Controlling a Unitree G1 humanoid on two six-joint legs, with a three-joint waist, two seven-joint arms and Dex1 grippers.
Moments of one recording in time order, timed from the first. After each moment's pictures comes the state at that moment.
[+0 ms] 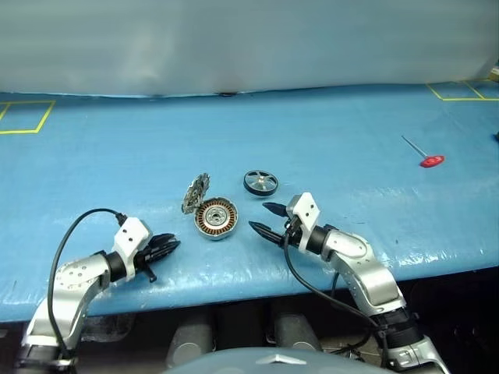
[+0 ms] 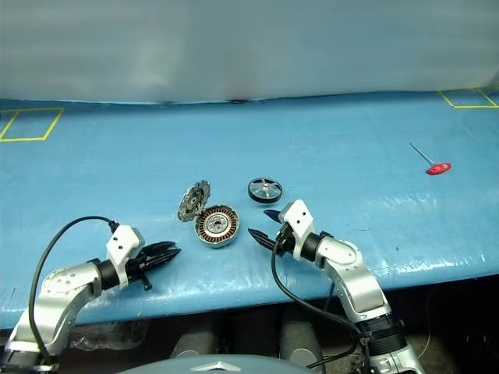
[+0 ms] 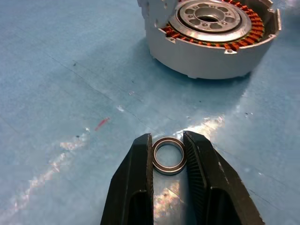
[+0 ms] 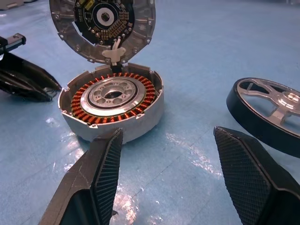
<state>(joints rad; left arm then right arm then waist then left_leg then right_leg) 0.27 0.62 0.10 -0.24 -0.29 0.32 -0.82 -0.10 -0.34 0.20 -0.14 0.24 0.27 0.73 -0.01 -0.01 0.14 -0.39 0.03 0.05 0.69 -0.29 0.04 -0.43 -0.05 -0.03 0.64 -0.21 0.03</state>
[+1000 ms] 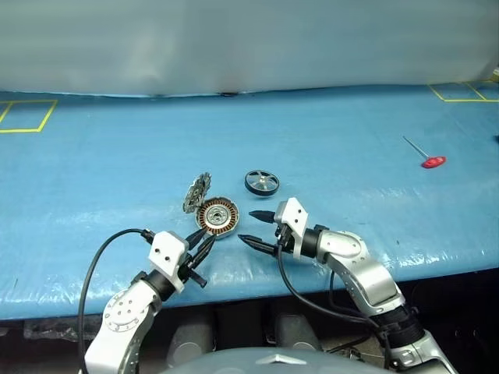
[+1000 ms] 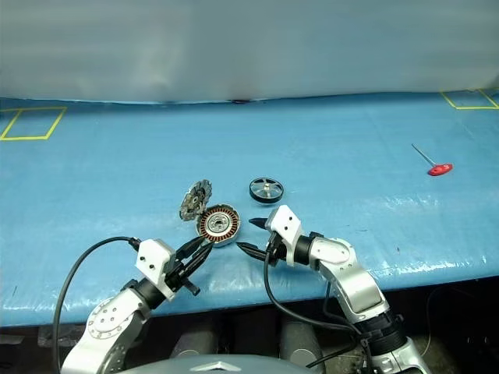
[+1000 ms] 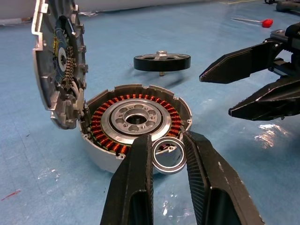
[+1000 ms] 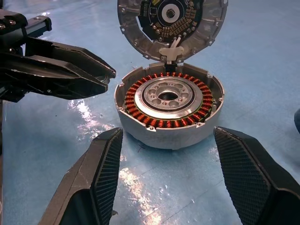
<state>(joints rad) 0.38 0.26 -0.14 -0.52 -0.15 0.21 -0.42 -0.12 -0.38 0.28 -0.21 0.24 0.32 0.80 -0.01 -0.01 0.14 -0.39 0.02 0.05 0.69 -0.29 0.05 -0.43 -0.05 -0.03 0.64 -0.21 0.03</state>
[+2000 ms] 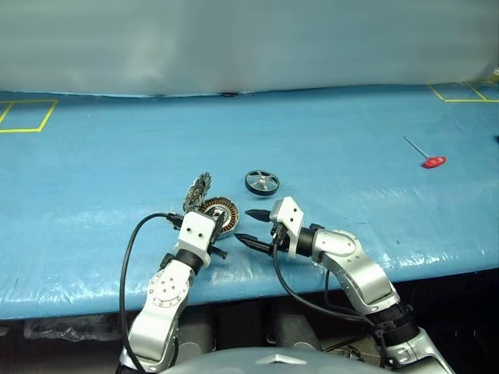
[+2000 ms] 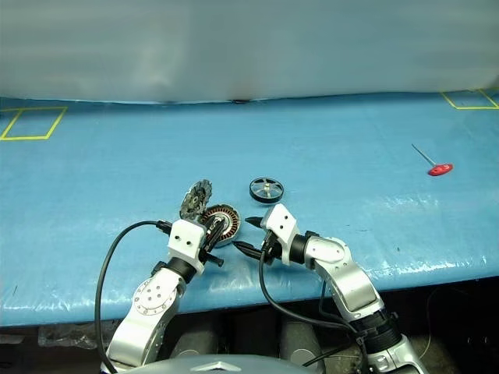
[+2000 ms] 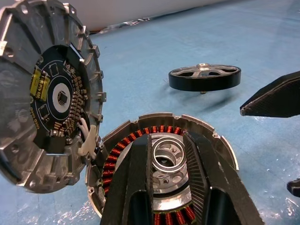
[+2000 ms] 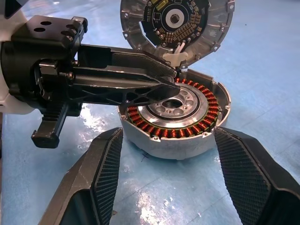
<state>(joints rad) 0.22 0.11 -0.26 -0.43 0.07 0.30 -0.17 -0.13 -0.36 0.30 -0.20 0.23 0.32 0.78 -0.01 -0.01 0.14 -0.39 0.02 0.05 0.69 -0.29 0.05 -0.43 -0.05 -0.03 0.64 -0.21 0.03</state>
